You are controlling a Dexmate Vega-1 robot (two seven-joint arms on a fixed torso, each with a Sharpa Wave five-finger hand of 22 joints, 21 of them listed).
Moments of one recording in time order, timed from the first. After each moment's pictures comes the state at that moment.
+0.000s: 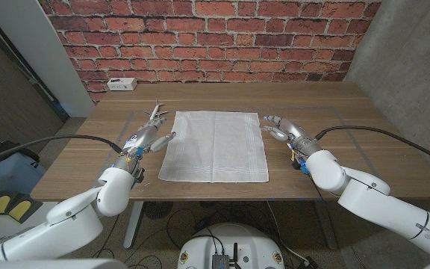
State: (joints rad) left arm 1.53 1.04 0.18 -2.32 0.25 0.49 0.46; left_hand 0.37 0.14 0.57 -0.14 0.18 0.12 0.01 0.20 0.17 0.04 -0.02 0.23 0.18 -0.02 0.00 0.19 0.17 -0.05 -0.04 0.43 0.18; right arm -1.17 -0.95 -0.48 -2.29 -0.02 -0.53 -0.34; right_hand 0.42 0.17 0.45 -0.13 0.19 0.24 0.01 0.19 0.18 0.20 0.08 0.22 0.19 0.11 0.01 0.22 0.19 0.26 -0.04 0.21 0.17
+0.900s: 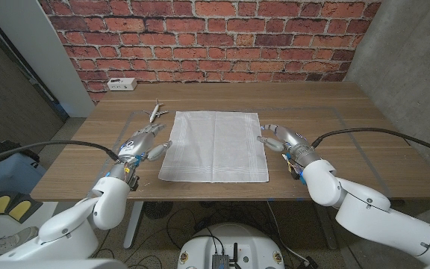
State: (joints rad) left arm 1.64 1.04 0.14 -2.39 0.41 0.59 0.43; left_hand 0.49 0.11 0.57 -0.18 0.18 0.25 -0.03 0.21 0.17 0.16 -0.06 0.24 0.18 0.09 -0.04 0.19 0.17 0.04 -0.04 0.42 0.18; right arm -1.20 -0.98 -0.57 -2.42 -0.19 -0.71 -0.34; right_hand 0.55 0.13 0.48 -0.18 0.20 0.35 0.00 0.21 0.18 0.29 0.05 0.22 0.19 0.19 -0.02 0.21 0.18 0.33 -0.02 0.22 0.17
